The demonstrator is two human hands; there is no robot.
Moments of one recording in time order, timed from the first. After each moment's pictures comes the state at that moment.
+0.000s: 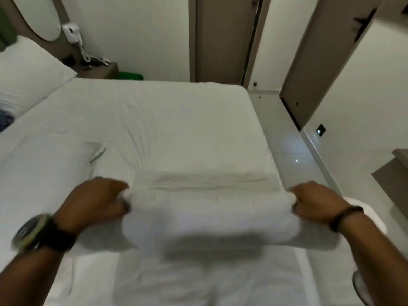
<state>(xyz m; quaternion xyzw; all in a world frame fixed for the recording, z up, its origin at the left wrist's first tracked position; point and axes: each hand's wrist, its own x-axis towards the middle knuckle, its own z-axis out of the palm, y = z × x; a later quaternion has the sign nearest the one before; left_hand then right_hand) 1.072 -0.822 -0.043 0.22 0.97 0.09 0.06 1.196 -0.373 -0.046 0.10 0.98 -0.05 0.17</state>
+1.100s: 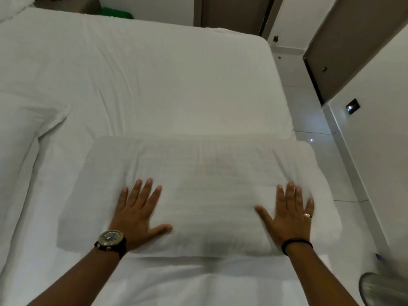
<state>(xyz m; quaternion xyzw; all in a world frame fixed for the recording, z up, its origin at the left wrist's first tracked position) 0.967 -0.725 -0.354 0.26 0.96 0.02 0.13 1.073 -0.337 -0.344 0.25 0.96 0.00 0.12</state>
